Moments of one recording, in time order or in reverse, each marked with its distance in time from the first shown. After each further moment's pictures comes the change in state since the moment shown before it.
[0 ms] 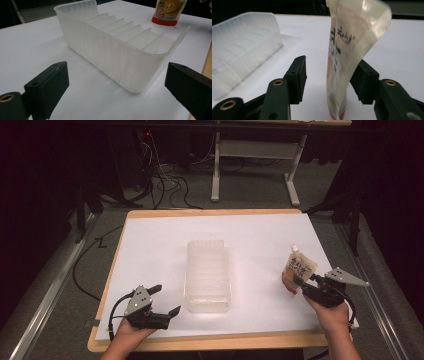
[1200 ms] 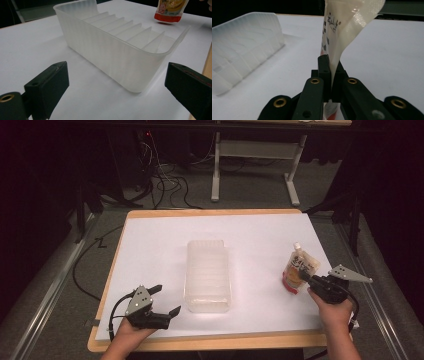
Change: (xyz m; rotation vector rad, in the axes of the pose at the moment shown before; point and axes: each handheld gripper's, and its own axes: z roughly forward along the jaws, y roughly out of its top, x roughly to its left) left arm 0.000 0.000 0.001 0.005 0.001 0.003; right arm -0.016 0.003 -0.001 -0.016 0.069 -0.017
